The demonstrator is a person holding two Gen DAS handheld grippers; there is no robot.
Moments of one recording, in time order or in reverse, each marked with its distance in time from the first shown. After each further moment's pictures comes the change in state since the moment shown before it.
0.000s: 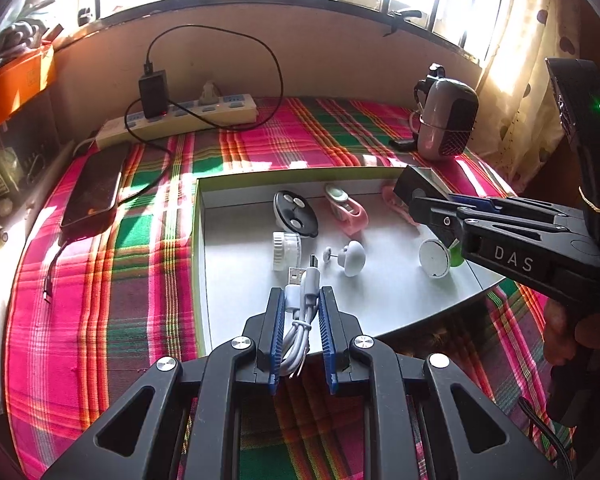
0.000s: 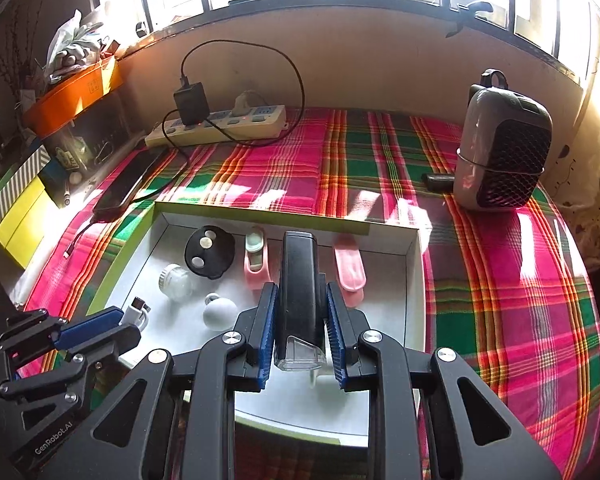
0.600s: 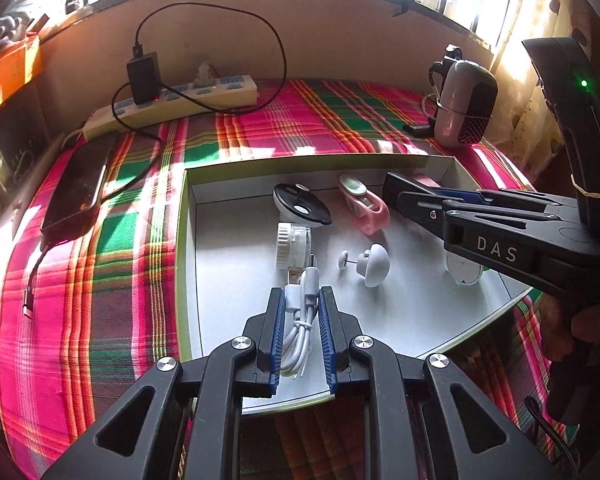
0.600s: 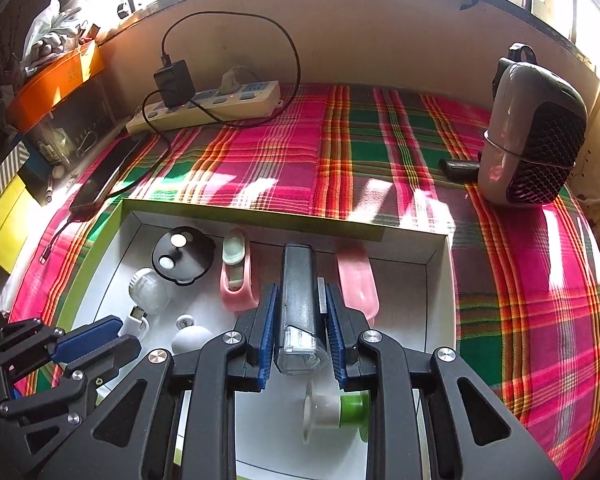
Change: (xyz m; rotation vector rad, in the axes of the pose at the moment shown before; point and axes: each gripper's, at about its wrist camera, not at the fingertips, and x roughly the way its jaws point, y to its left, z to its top) left arm 0.033 0.003 0.008 0.003 0.052 0.015; right arm 0.041 -0.006 0.012 0.009 0.068 0.006
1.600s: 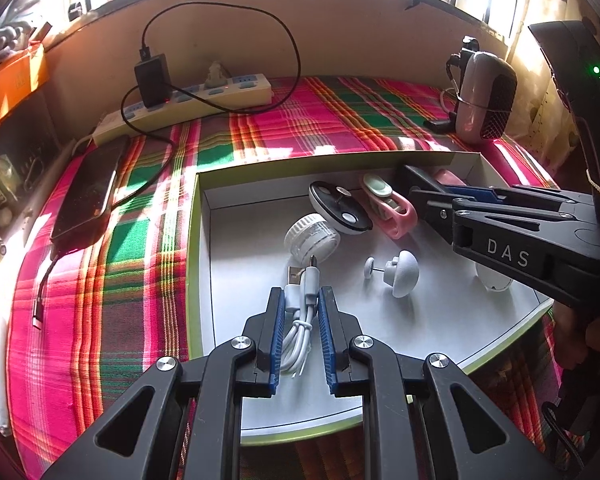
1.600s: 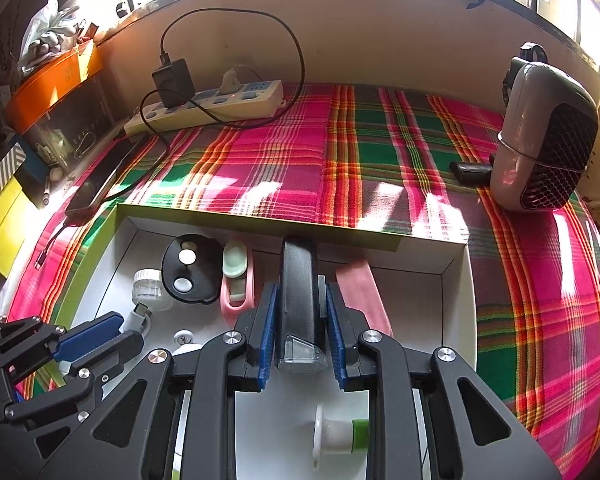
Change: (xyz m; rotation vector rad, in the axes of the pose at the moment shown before) left arm 0.011 0.002 0.004 0.021 0.003 0.077; right arm 0.013 0.003 0.003 0.000 -0.010 0.005
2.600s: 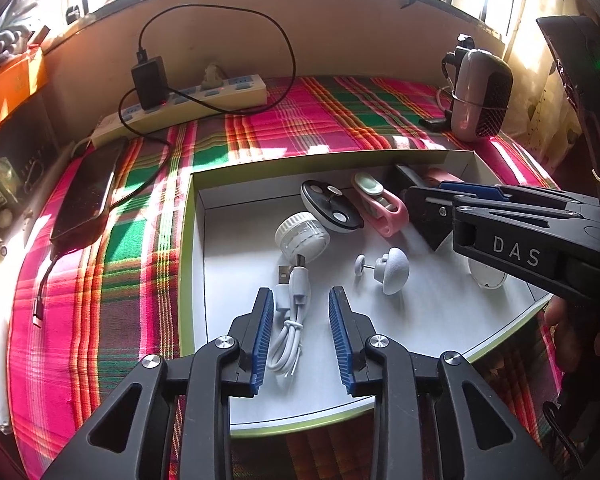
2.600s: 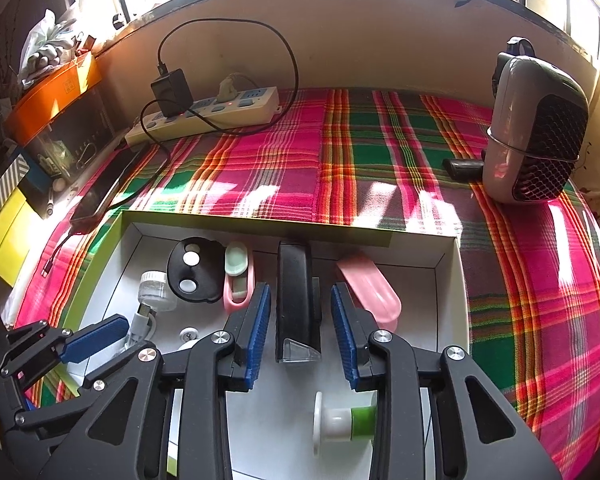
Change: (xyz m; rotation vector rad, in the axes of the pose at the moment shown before) left arm -0.003 -0.006 -0.002 0.000 -0.001 -0.001; right arm -0.010 -0.003 -0.003 0.036 -0.021 0.010
